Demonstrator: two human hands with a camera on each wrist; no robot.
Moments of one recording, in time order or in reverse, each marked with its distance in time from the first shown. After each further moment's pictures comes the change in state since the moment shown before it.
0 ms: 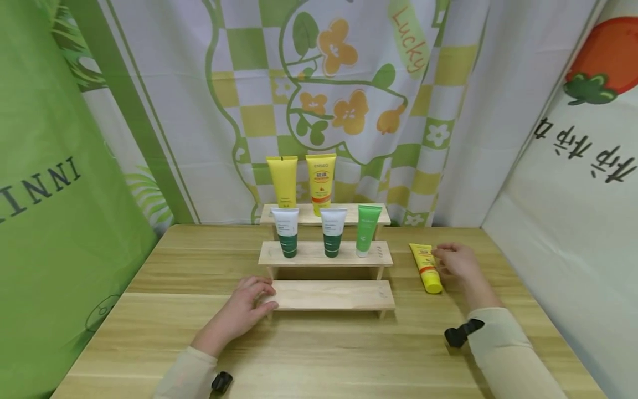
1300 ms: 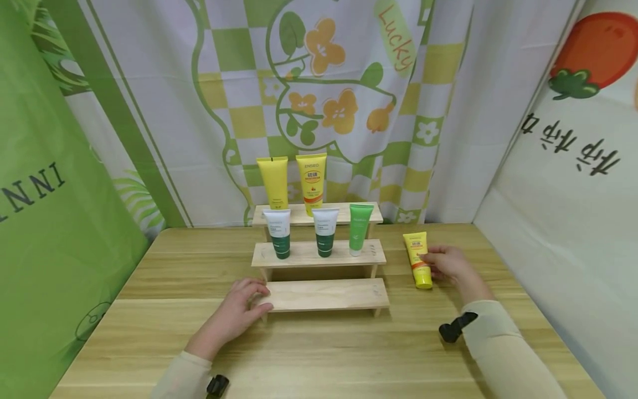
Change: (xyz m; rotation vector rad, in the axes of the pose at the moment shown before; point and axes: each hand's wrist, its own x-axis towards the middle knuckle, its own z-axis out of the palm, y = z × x) left_hand 0.002 0.002 0.000 -0.008 -0.010 -0.048; right_hand 0.010 0.020 0.000 0.121 -0.123 0.058
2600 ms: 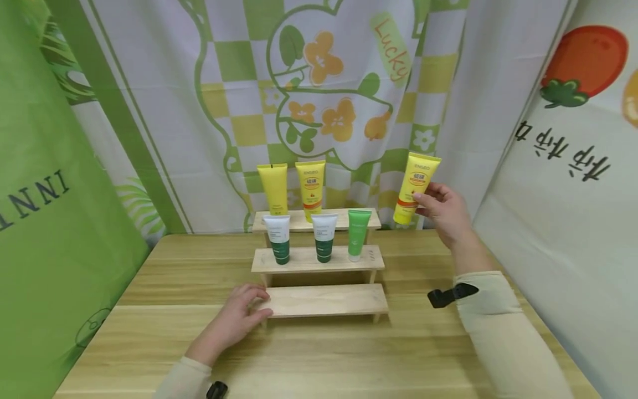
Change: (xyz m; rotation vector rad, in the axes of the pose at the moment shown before) left_hand -0.001 0.001 0.001 -0.022 0.005 -0.002; right_hand -0.037 -0.141 0.016 0.333 0.081 -0.565
